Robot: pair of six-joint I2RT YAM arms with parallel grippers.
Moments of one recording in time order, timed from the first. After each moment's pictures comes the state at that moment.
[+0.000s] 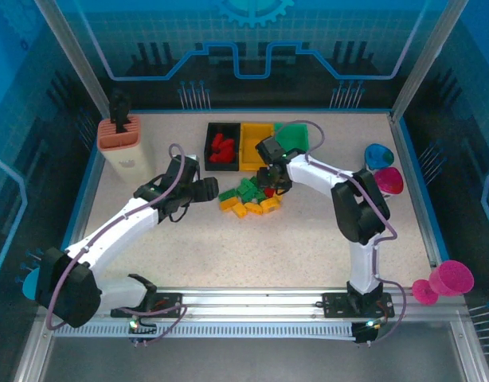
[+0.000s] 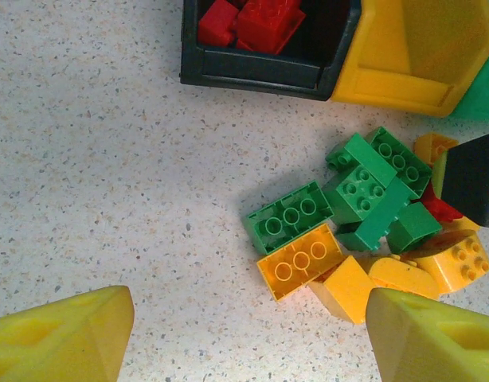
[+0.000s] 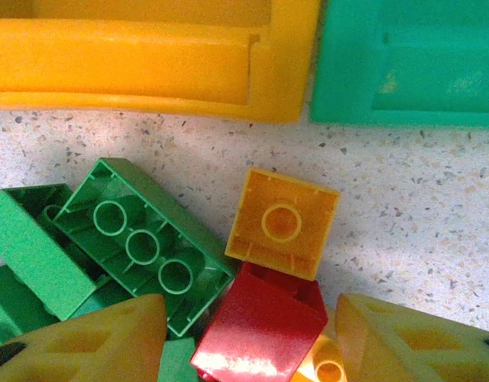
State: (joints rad) left arm -0.44 1.25 0.91 -0.51 -0.10 -0.54; right arm 0.56 2.00 1.47 -0.67 0.11 0.56
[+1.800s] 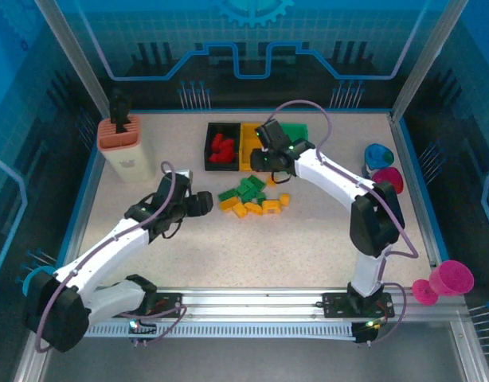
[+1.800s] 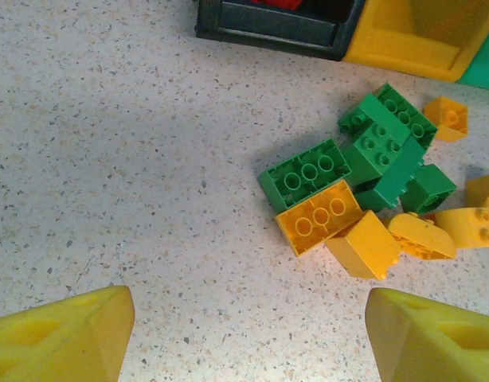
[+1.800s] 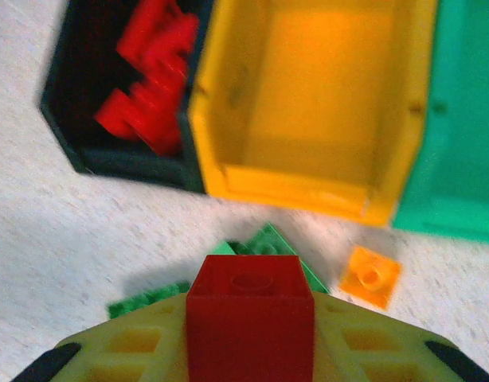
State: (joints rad) left arm -0.44 1.06 0.71 -0.45 -0.08 -0.54; right arm 0.60 1.86 1.59 -0.62 0.08 0.51
